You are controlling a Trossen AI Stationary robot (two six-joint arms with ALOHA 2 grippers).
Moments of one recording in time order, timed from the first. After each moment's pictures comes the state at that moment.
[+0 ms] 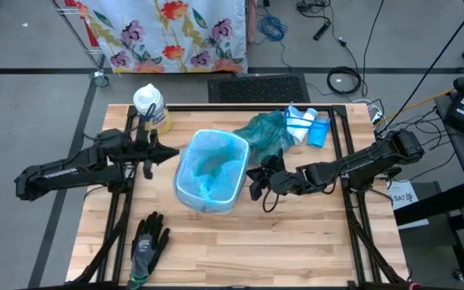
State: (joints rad) left arm 0.31 0.42 0.42 -0.07 0.27 -0.36; right arm 0.24 1.47 0.89 0.01 0.59 0.85
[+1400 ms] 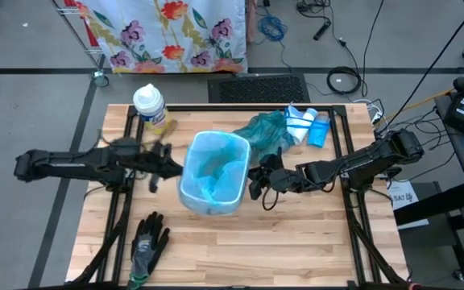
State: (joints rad) left arm 0.09 0.60 0.42 0.05 0.28 -0.41; right arm 0.22 1.47 0.89 0.03 0.54 0.83
